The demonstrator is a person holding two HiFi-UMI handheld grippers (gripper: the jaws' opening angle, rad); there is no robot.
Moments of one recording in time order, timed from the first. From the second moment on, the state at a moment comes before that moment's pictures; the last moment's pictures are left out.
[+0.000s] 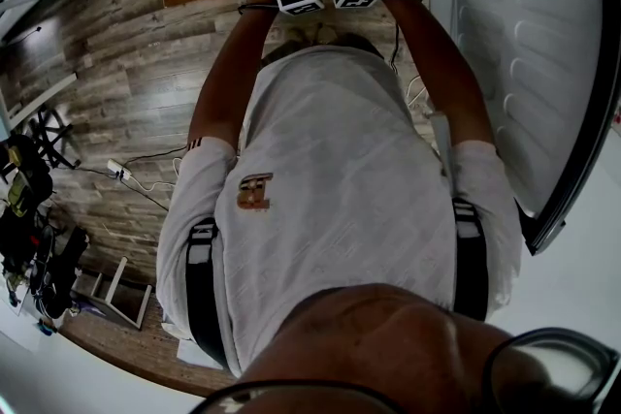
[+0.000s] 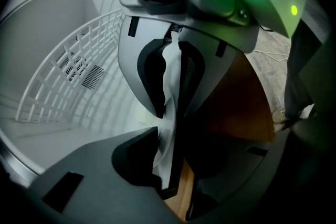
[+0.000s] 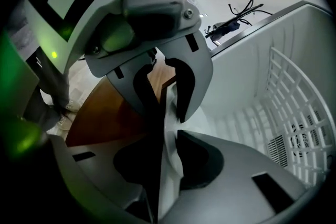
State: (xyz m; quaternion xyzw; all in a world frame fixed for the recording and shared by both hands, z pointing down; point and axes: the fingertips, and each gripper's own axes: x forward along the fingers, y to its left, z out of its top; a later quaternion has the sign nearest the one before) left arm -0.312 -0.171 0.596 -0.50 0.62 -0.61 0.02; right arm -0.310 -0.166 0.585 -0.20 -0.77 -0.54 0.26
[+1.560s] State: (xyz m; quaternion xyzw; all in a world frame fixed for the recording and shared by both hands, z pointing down) left arm -0.266 -0.146 0.530 -0.49 0.61 -0.60 0.17; right arm -0.268 -0.142 0.521 -0.14 -0.78 -0.58 0.19
